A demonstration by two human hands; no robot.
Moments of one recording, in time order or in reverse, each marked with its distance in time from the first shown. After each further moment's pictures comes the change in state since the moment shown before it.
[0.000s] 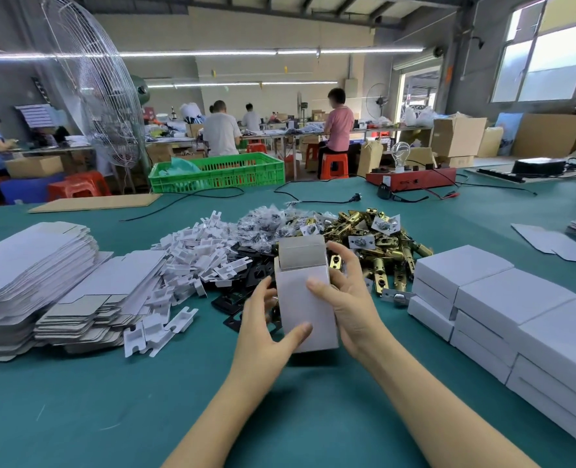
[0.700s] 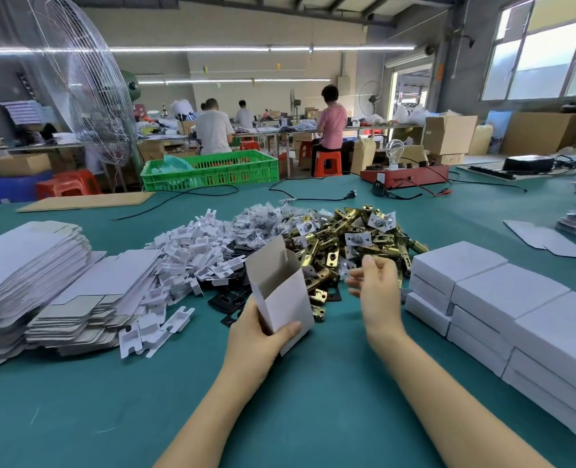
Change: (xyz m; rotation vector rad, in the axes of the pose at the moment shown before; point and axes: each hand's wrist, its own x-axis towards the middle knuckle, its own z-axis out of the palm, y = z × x) left_hand 0.006 -0.012 -0.008 0.001 0.014 -0.173; right_hand 0.018 0.005 -0.031 -0.336 0.520 -0.107
